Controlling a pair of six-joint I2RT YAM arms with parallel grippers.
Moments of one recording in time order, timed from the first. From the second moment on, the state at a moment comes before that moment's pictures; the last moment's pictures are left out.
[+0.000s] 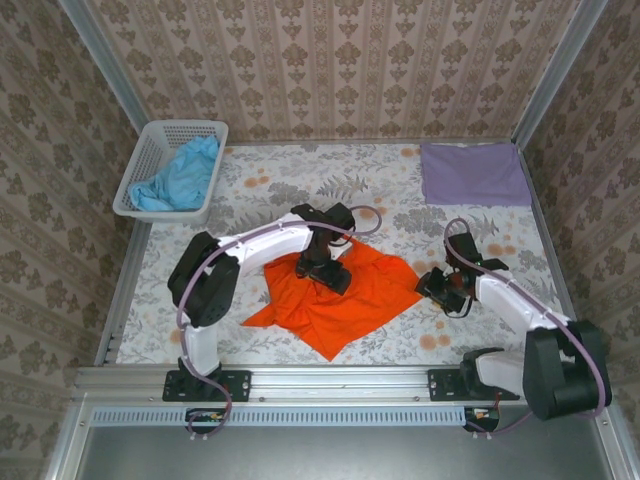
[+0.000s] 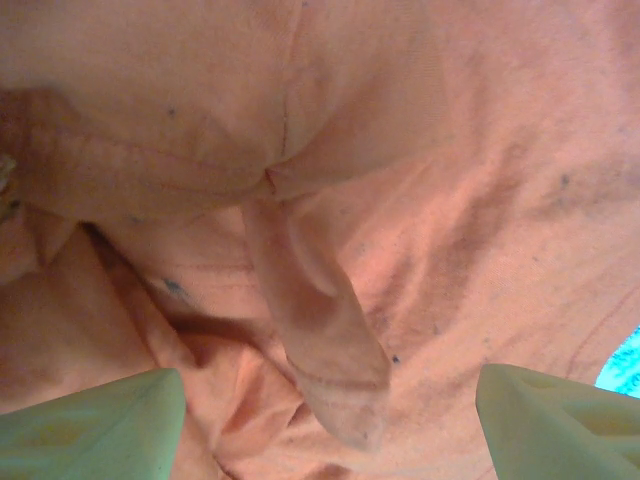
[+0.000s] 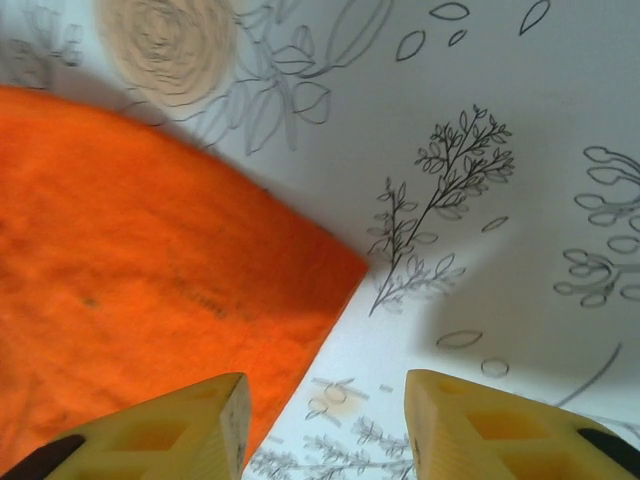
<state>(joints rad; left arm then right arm) -0.87 1.92 1.44 -1.05 0.18 -0.22 0.11 1.23 0.56 -0.64 -0.24 0.73</state>
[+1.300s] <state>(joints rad) -0.84 1.96 1.55 -1.10 0.19 -0.17 0.11 1.46 0.70 -0.55 -0.14 0.68</state>
